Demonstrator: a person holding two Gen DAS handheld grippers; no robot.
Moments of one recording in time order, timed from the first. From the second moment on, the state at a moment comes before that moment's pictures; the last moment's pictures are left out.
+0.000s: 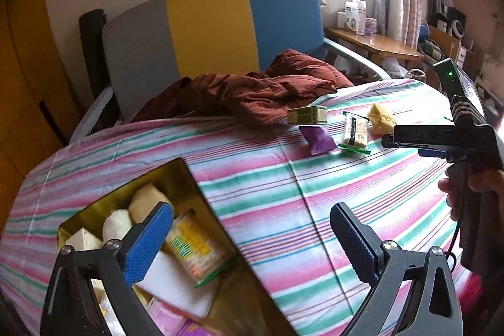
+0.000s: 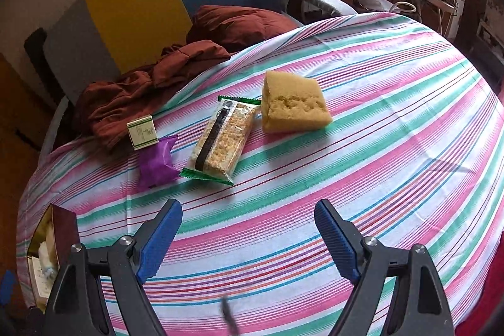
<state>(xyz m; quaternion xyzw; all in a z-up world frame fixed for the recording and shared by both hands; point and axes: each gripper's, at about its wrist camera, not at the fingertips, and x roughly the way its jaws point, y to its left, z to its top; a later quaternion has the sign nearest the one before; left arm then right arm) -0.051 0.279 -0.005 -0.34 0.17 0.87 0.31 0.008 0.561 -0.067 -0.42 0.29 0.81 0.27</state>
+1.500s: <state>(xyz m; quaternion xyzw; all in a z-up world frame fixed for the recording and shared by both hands) -0.214 0.450 -0.025 -0.51 0.05 0.79 0.34 0.022 0.575 -0.068 -0.41 0.34 0.80 0.27</state>
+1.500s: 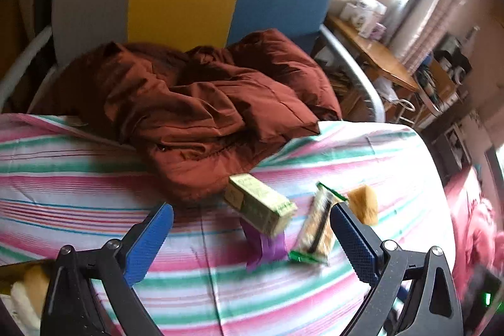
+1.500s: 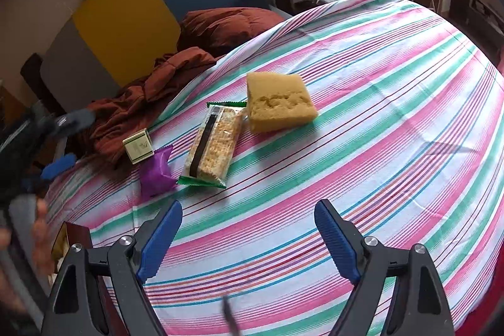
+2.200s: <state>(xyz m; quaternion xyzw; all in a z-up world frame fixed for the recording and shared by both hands) -0.243 0.488 -0.103 -0.58 0.09 0.74 0.33 0.018 0.575 -0.076 -0.43 0.34 0.79 0.27</state>
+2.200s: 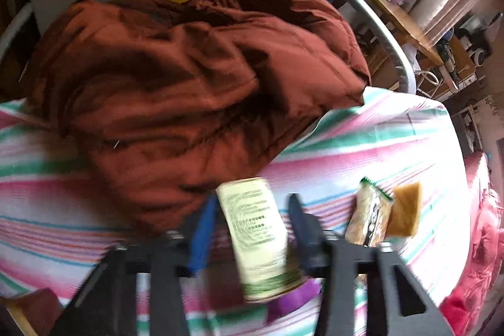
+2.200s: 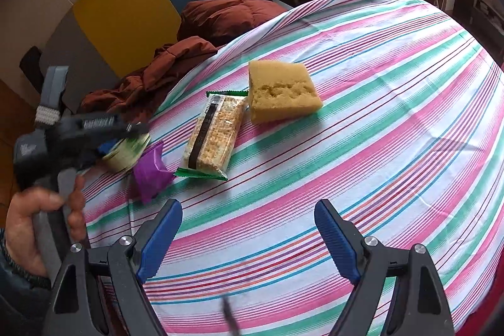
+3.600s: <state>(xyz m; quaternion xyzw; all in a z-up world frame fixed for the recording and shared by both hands) -0.051 0.294 -0.037 -0.43 0.11 0.80 0.40 -0.059 0.549 -0.110 -0.45 0.44 0.76 0.14</state>
